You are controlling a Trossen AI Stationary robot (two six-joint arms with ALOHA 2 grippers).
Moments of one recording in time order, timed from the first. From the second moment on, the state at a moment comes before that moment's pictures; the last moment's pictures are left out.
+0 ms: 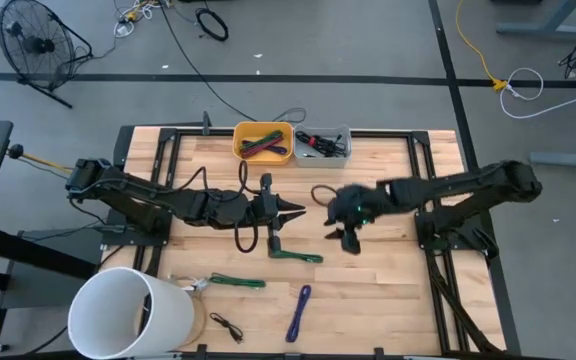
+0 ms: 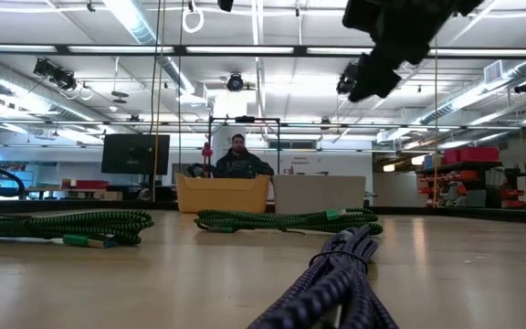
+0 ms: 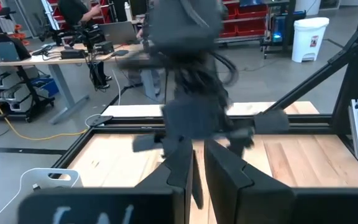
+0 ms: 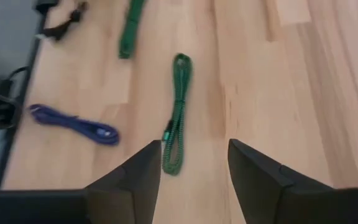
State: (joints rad) left arm -0.22 1.46 1.09 0.23 -0.40 0.03; right arm 0.07 1.33 0.96 -0.45 -0.13 0.18
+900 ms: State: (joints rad) left arm -0.22 1.46 1.09 0.23 -0.40 0.03; right arm 0.27 1.64 0.67 0.21 0.10 0.35
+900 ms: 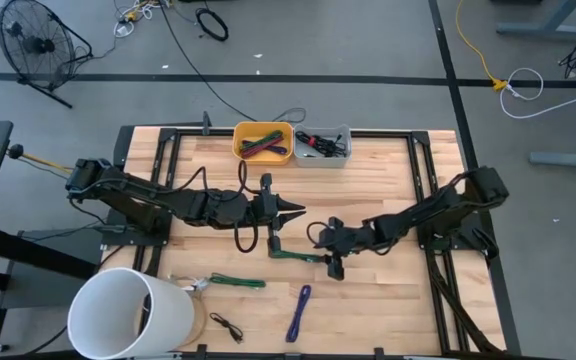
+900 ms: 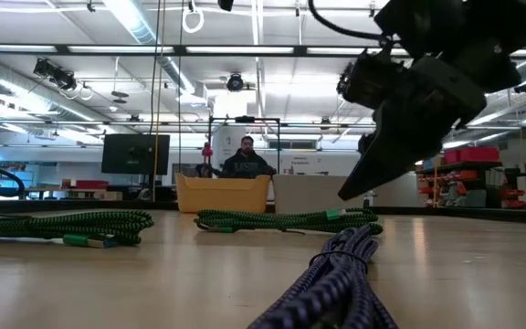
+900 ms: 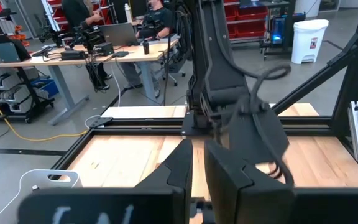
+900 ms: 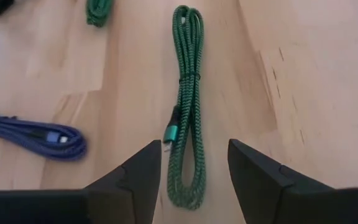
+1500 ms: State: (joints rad) left arm -0.22 1.46 1.09 0.23 -0.40 0.03; right arm 0.27 1.79 0.76 0.13 0.07 0.35
